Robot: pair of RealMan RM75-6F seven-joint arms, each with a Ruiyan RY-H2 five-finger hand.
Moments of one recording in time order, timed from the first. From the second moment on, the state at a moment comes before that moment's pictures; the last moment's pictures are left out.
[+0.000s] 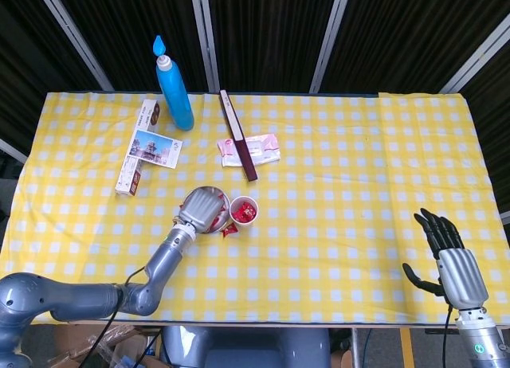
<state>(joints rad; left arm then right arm) -1.04 -1.70 -0.10 -1.41 0.68 0.95 0.85 0.11 -1.10 0.03 -1.69 -1.59 1.49 0.21</state>
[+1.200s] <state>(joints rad) -1.18 -1.66 -0.22 -1.57 0.57 1.03 0.94 0.11 -1.10 0.03 -1.69 -1.59 1.49 0.22</state>
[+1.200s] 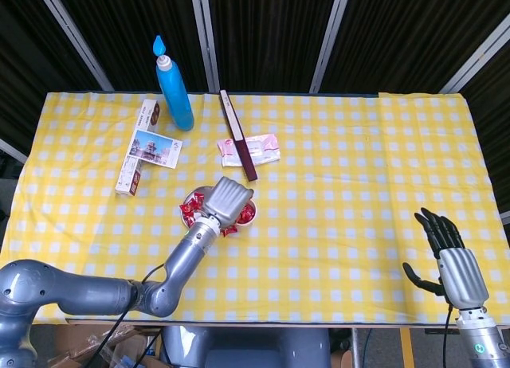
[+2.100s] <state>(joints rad) -1.01 -1.55 -0.19 -1.67 0.68 1.19 0.77 0.10 -1.10 0.03 -1.69 -1.59 1.49 0.21</state>
